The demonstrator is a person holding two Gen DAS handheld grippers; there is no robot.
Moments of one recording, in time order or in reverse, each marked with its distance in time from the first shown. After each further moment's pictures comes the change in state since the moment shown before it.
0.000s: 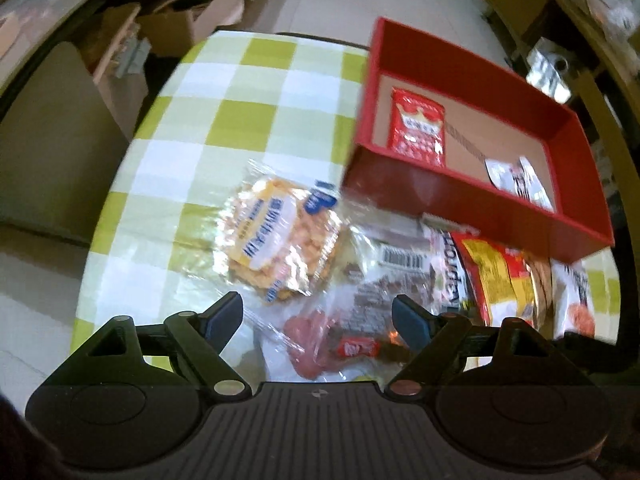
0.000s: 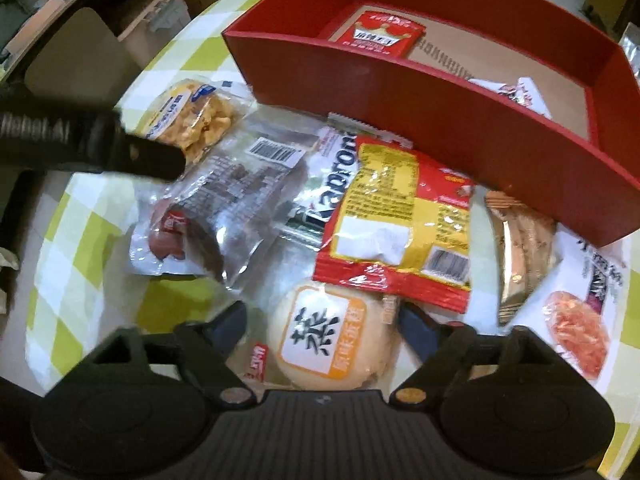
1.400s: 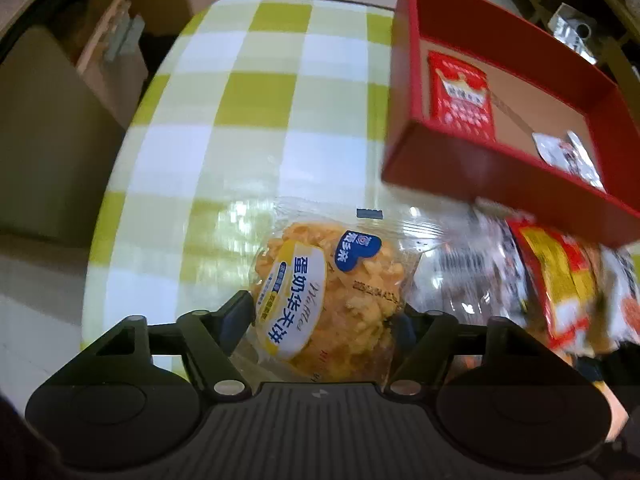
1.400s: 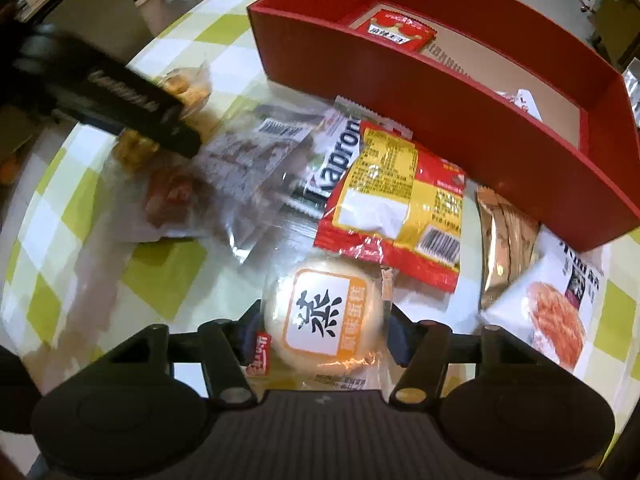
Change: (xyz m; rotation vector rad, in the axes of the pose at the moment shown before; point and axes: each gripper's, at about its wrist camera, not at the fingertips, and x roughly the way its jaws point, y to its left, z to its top) left arm 0.033 0.014 0.008 0.062 0.105 0.055; right arm -0.005 0.014 -0.034 -0.118 0.010 -0.081
